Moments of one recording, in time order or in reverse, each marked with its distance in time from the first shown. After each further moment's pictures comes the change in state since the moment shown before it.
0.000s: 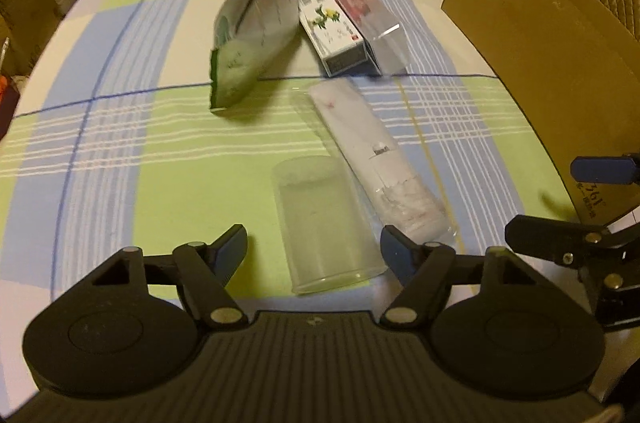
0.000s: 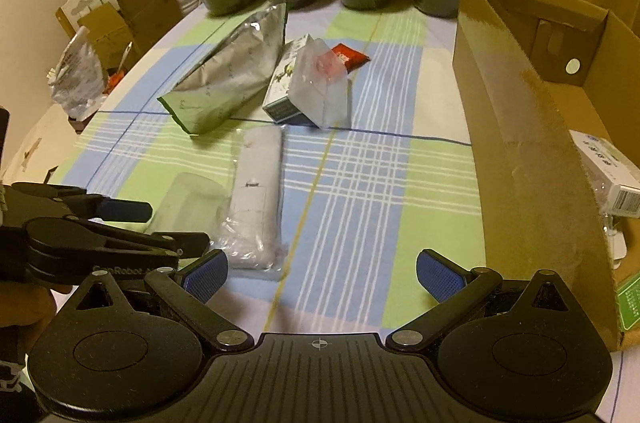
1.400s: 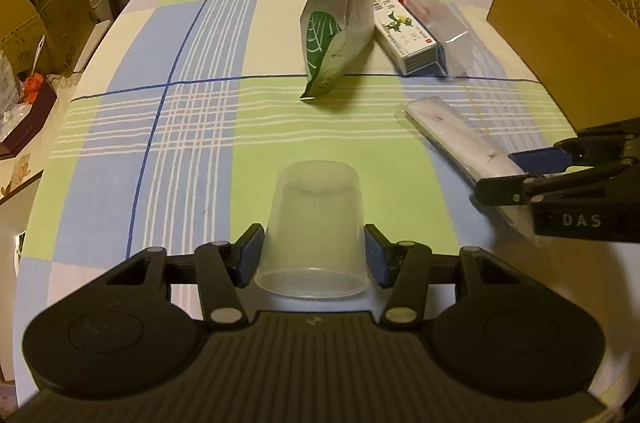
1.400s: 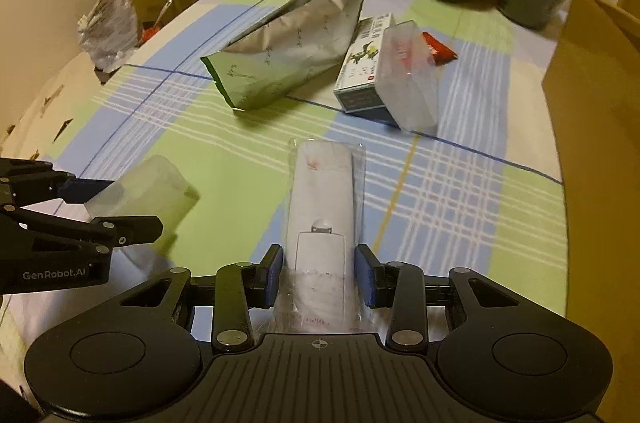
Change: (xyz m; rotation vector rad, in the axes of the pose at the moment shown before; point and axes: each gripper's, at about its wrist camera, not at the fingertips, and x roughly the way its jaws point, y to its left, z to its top) left arm -0.026 0.050 -0.027 -0.030 -0.060 0.074; right arm 0.055 0.040 0.014 -0.161 0.058 0.059
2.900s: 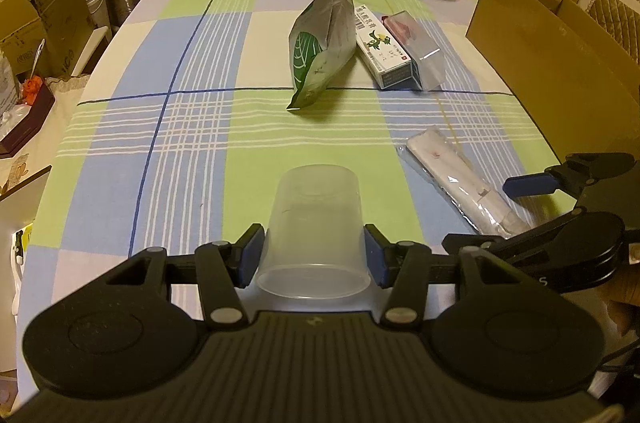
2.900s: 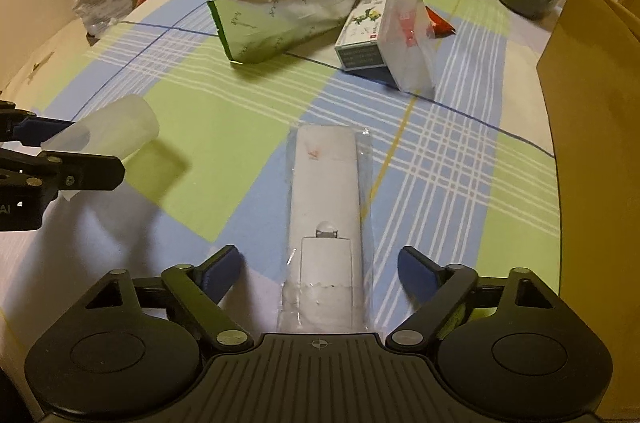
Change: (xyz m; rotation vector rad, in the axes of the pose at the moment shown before) left arm -0.028 -0.006 -0.005 -0.016 -0.035 -0.029; right arm 0.009 0.010 -0.024 -0.069 0.049 -0.058
